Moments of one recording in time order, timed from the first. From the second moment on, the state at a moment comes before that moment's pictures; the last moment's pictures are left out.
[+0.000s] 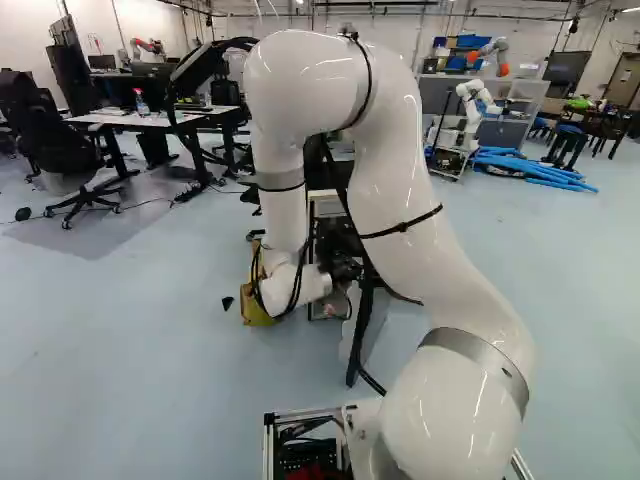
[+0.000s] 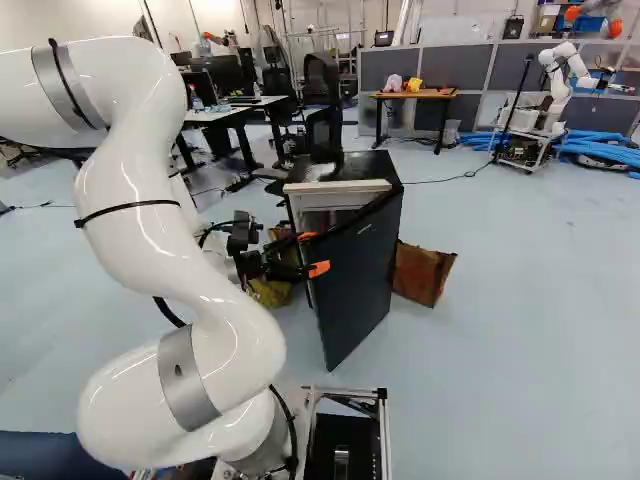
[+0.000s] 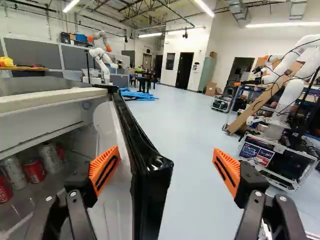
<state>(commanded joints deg) 35.1 -38.2 -30.9 104.5 86.5 0.0</state>
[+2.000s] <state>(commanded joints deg) 10.7 -37.4 -42.6 116.8 82.8 0.0</state>
